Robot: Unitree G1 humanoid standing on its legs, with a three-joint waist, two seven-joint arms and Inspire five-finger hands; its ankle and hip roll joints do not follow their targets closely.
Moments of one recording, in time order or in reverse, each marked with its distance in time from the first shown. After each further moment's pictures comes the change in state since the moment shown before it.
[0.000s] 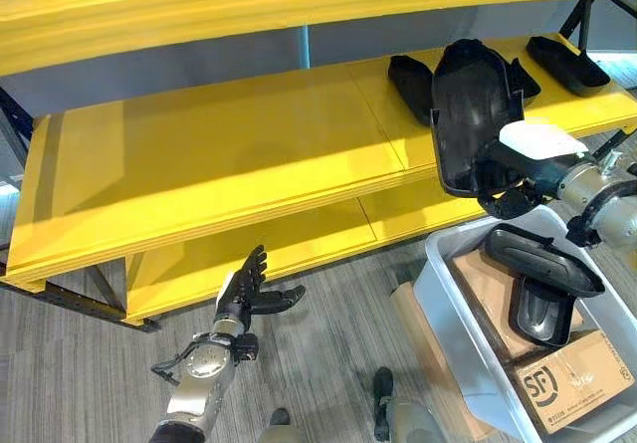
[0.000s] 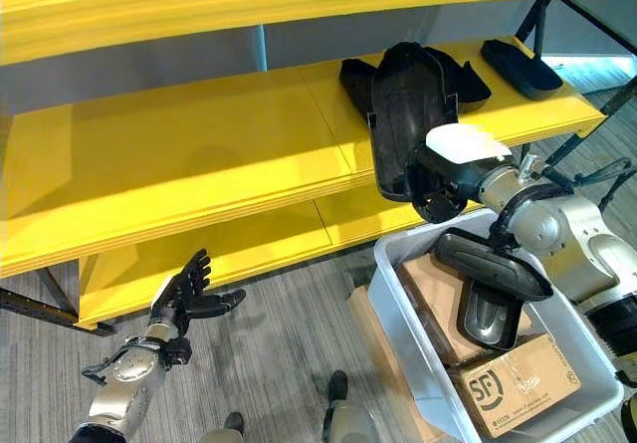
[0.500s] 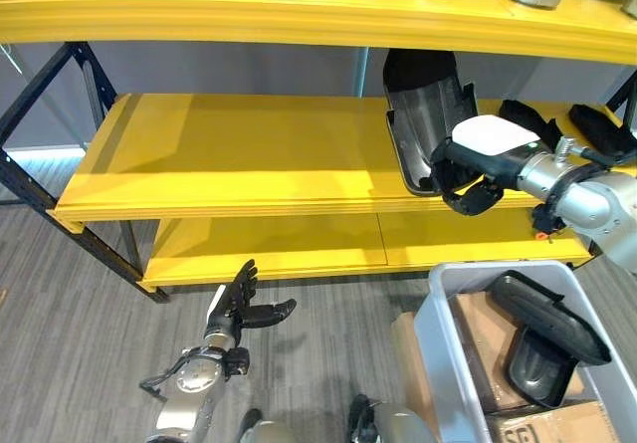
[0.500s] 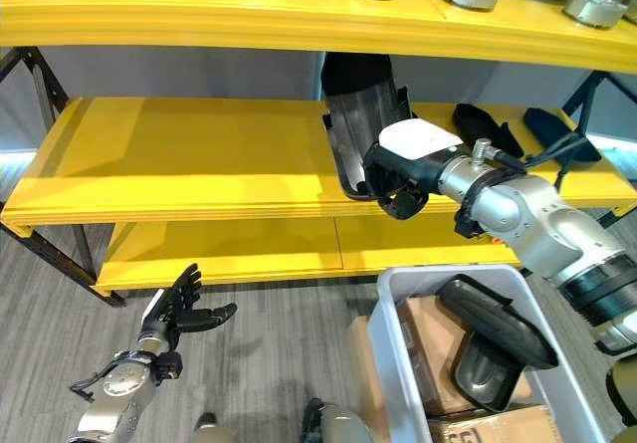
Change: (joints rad) left arm 0.064 0.075 -0.009 0.006 -0.033 -0.001 0.006; right arm -0.238 0.055 0.320 0.056 0.030 -0.035 -0.019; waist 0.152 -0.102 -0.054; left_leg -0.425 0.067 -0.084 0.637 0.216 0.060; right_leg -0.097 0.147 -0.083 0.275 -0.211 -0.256
